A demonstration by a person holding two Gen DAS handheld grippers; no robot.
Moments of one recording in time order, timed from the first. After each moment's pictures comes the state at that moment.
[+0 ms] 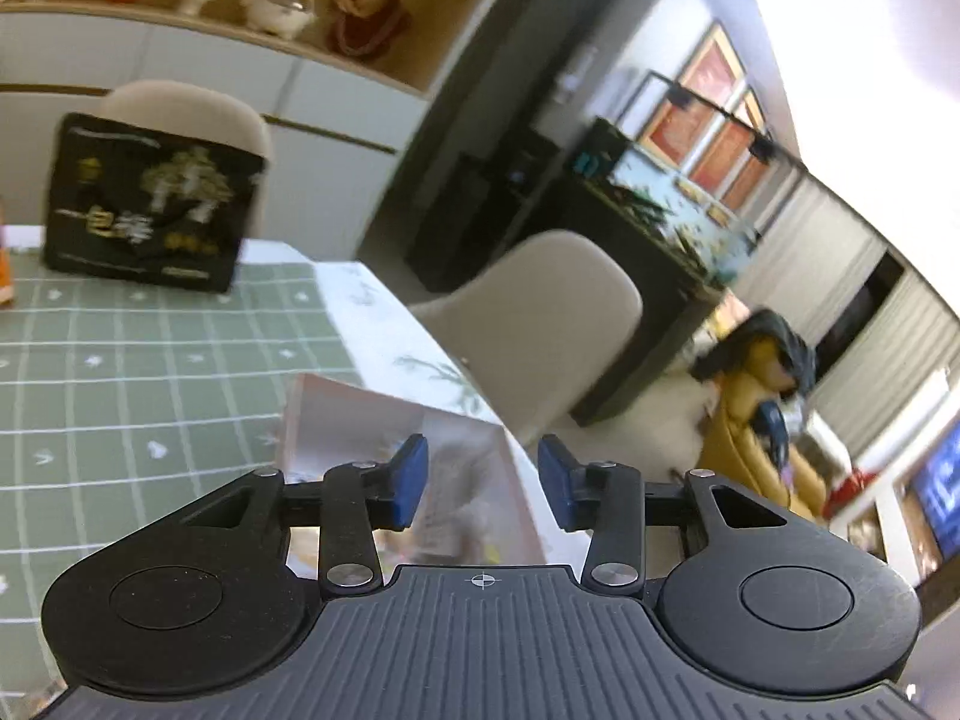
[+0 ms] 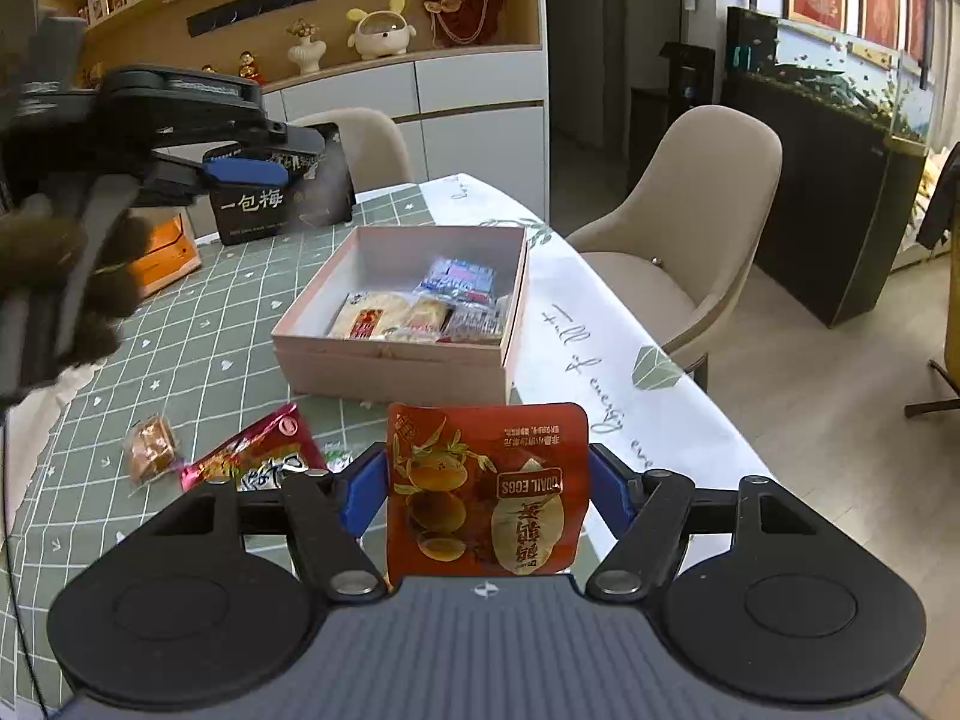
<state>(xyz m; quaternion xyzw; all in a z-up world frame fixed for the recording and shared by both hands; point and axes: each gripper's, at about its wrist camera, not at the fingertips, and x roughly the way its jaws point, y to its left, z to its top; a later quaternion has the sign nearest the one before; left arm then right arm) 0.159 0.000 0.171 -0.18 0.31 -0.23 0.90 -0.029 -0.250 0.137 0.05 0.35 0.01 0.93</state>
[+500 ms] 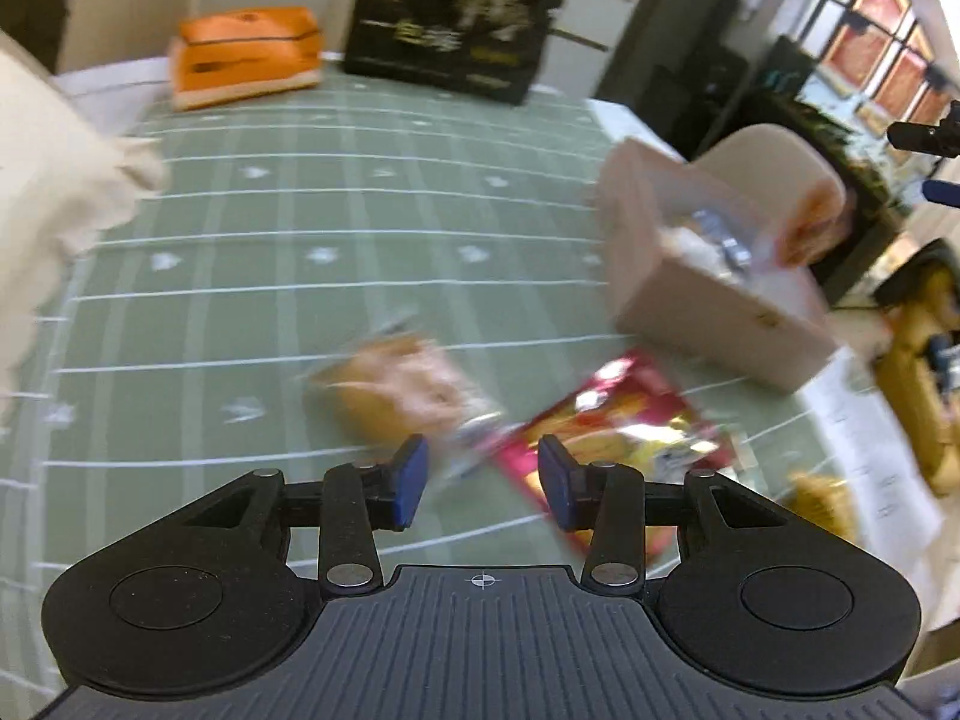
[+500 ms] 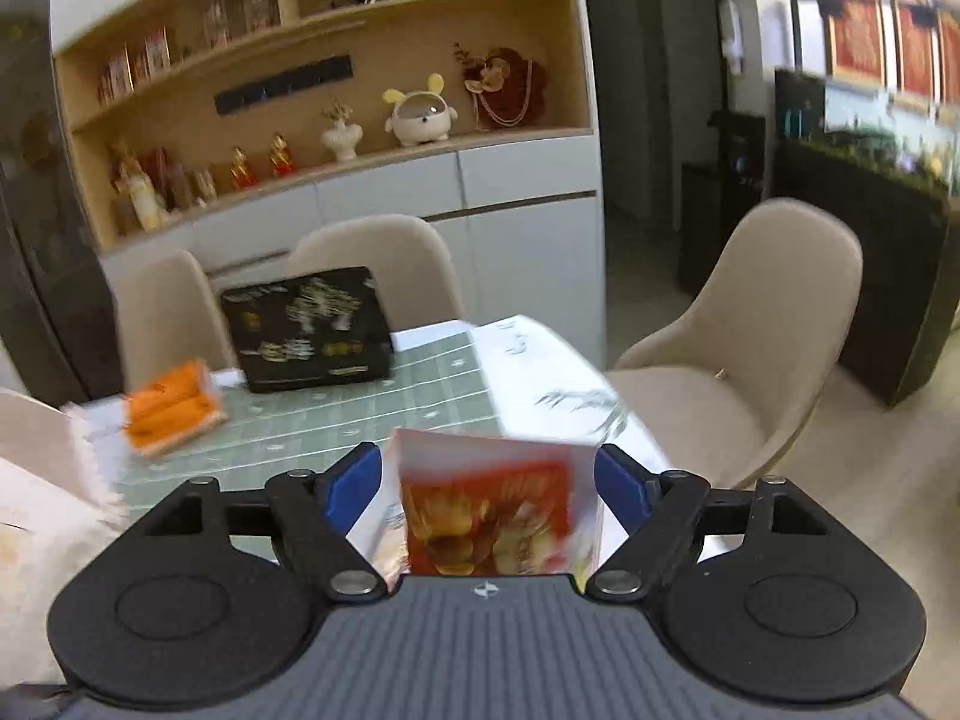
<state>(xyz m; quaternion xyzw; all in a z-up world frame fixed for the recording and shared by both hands) 0.044 0.110 0.055 -0.12 0.43 -0.05 0.89 0.130 -0.232 0.199 0.04 0.29 0.05 0.96</state>
